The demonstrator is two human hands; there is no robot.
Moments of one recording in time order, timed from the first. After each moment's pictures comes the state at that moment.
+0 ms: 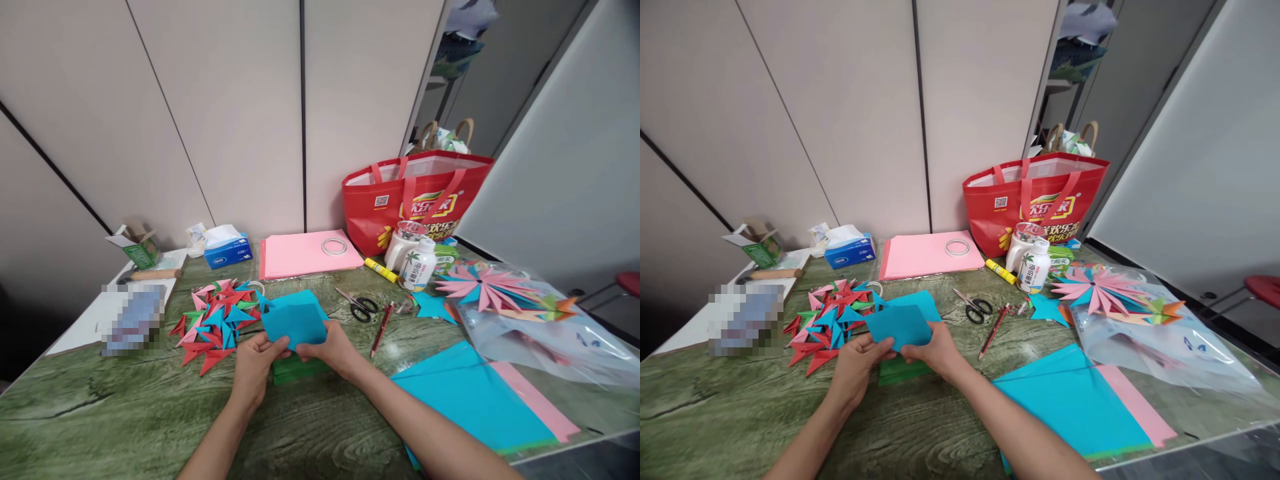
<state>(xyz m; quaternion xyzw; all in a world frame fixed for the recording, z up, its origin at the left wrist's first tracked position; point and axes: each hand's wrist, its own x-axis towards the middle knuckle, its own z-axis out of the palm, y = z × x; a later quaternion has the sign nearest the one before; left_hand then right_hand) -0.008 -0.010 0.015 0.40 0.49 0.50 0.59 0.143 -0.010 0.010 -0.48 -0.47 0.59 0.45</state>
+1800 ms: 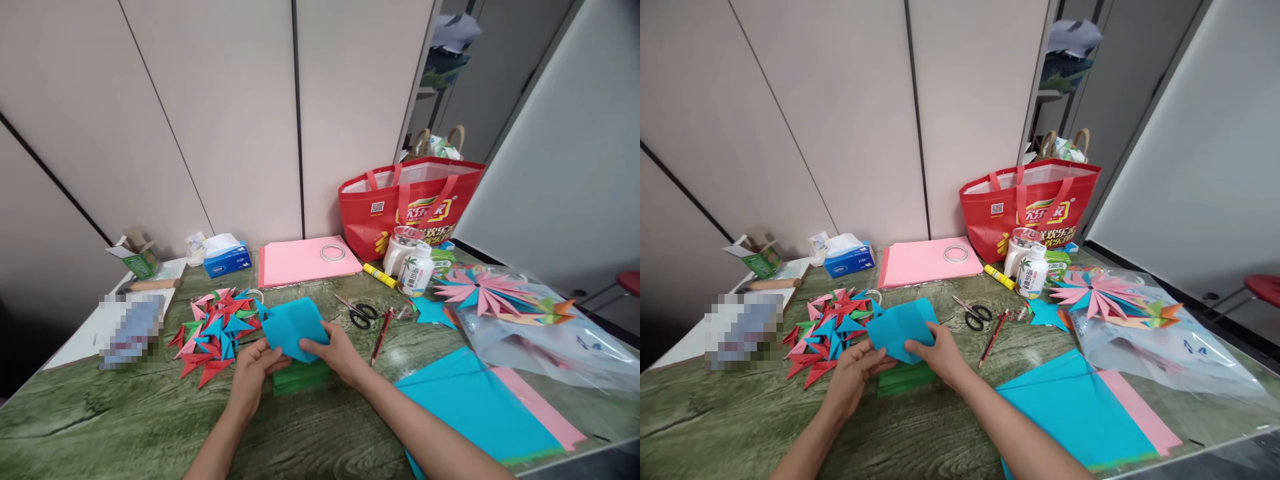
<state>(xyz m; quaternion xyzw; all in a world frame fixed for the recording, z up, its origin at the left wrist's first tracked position) -0.013 -0.009 0.028 0.41 0.46 0.46 0.64 0.150 -0.002 0.005 -0.48 -0.49 0.54 0.49</state>
